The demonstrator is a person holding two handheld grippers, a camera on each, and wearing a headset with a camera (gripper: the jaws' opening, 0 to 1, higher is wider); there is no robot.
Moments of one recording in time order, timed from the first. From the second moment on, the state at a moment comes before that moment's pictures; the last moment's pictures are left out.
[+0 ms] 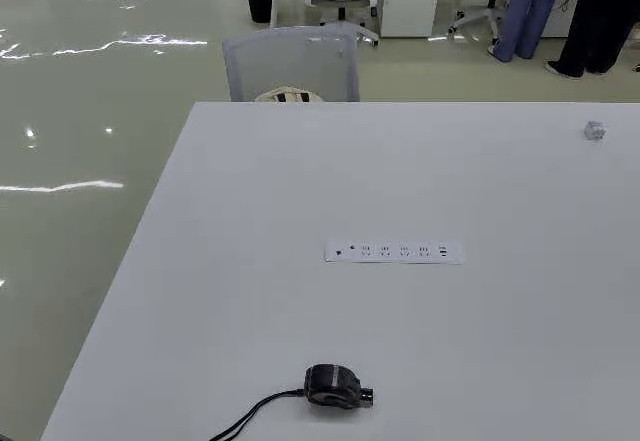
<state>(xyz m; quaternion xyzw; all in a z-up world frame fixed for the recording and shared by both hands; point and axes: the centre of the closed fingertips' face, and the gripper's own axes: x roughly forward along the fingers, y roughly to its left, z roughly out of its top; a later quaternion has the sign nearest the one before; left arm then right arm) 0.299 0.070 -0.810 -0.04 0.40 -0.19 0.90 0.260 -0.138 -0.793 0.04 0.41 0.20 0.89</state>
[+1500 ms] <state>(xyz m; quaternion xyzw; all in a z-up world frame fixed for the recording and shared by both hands) 0.315 0.056 -0.833 -0.02 0.40 -0.24 0.88 0.284 -0.122 -0.821 -0.02 0.41 0.26 0.87</state>
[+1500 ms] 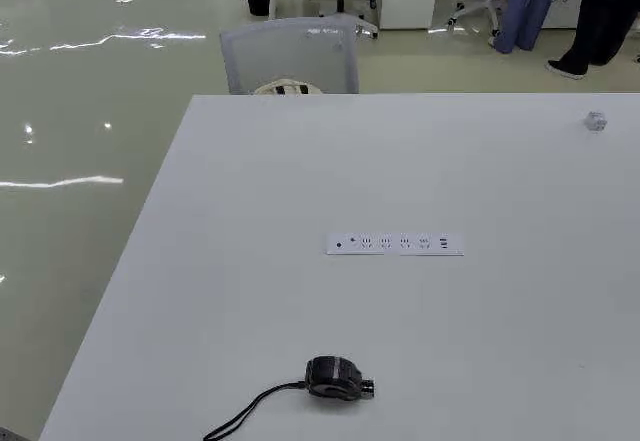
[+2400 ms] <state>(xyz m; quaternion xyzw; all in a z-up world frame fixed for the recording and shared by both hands) 0.334 0.047 -0.848 0.02 0.41 -0.27 0.87 0.307 -0.120 -0.838 -0.05 0.42 0.29 0.86</state>
